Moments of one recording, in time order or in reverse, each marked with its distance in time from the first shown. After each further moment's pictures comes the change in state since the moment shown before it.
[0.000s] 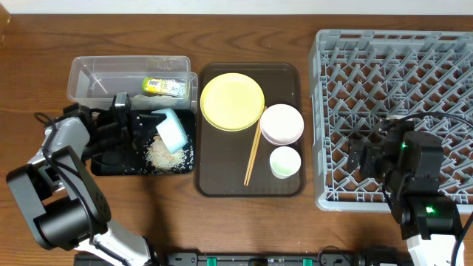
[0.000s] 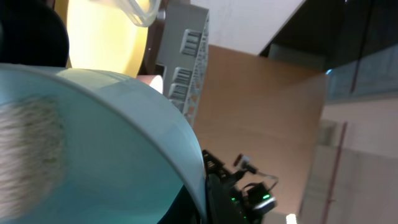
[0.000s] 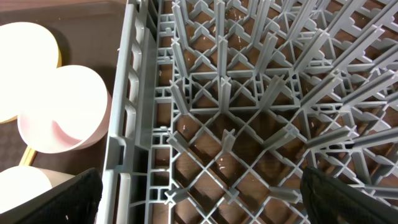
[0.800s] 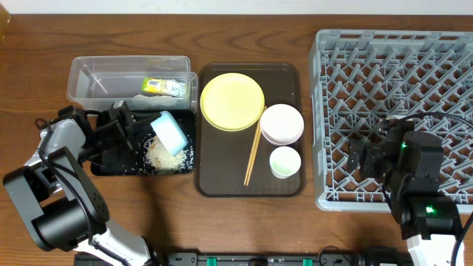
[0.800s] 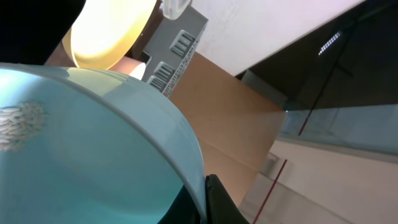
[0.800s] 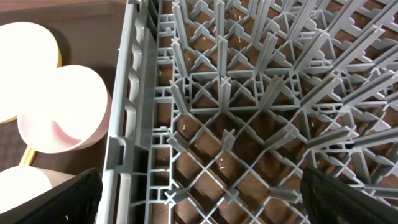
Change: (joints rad) left arm 0.027 0.000 0.000 -0.003 0.024 -0.330; right arm 0.000 0.000 0.000 0.000 0.000 0.000
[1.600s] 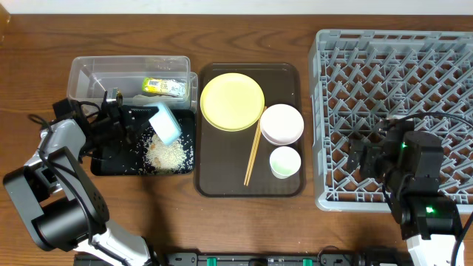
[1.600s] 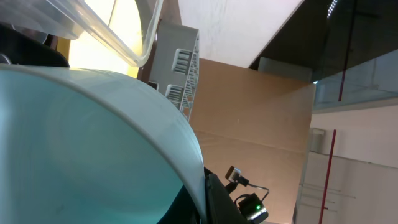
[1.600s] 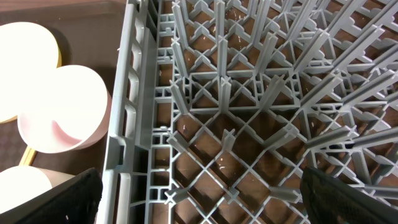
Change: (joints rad) left arm 0.000 0.000 -0.004 0.218 0.000 0.160; right arm 0.000 0.000 0.000 0.000 0.000 0.000
